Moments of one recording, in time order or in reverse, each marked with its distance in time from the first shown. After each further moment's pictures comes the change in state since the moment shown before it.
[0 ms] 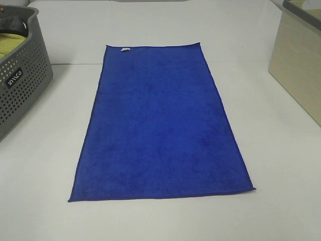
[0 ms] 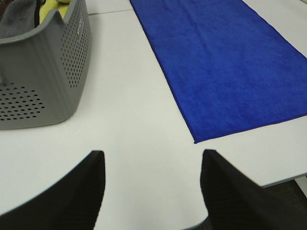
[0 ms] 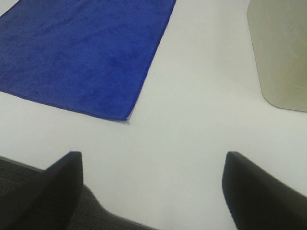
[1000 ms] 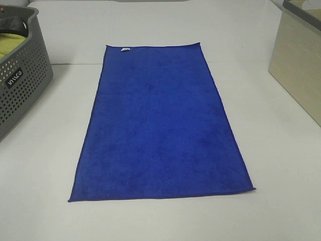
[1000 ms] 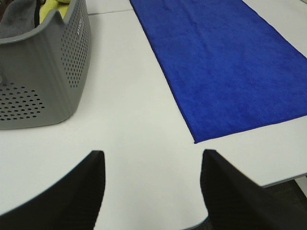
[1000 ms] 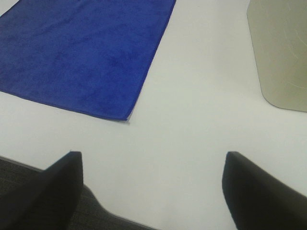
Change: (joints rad) left arm 0.000 0.000 0.000 0.000 0.000 0.000; right arm 0.000 0.000 0.000 0.000 0.000 0.000
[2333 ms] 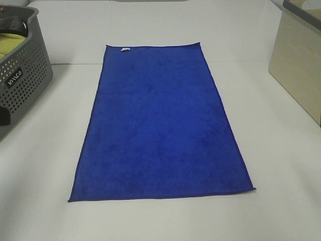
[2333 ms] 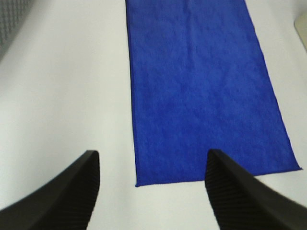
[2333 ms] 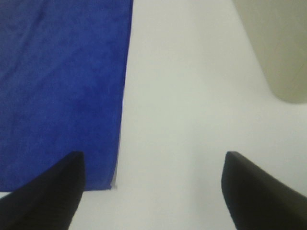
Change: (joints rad) left arm 0.000 0.997 -0.022 -0.476 -0.519 0.108; right arm 0.000 0.808 -0.015 0.038 -0.590 0.185
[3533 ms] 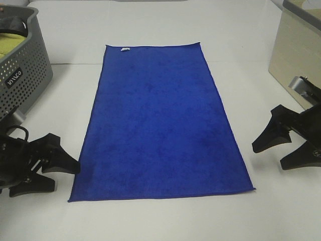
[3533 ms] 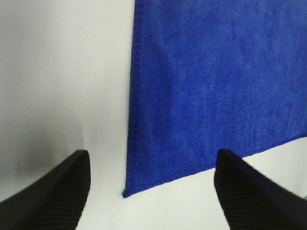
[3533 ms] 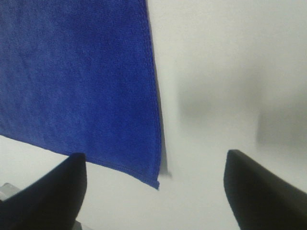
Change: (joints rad) left arm 0.000 0.826 -0.005 -0.791 0.002 0.803; right arm -0.174 0.998 -0.315 0.584 0.288 -0.561
